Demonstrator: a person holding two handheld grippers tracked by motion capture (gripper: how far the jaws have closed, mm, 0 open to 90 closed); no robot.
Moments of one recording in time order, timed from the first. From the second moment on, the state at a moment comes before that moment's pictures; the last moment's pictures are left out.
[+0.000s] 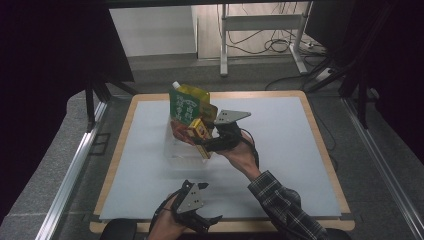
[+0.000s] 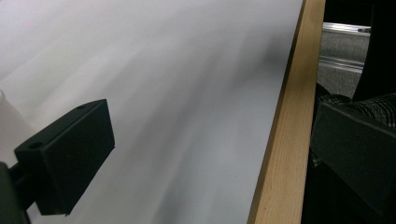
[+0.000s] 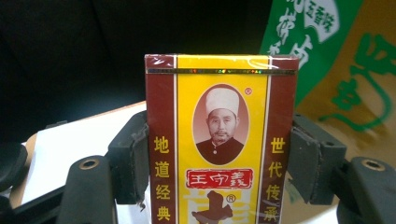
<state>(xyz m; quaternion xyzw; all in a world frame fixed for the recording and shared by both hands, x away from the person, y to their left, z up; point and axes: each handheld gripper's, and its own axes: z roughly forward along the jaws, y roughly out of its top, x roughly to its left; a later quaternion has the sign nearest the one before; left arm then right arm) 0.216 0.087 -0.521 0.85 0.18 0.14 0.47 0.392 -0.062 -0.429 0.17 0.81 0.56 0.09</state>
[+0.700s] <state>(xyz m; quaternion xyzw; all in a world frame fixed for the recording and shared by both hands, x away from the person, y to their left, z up) 0.216 0.087 -0.521 0.85 0.18 0.14 0.47 0.399 -0.022 -0.453 0.16 0.80 0.57 0.08</state>
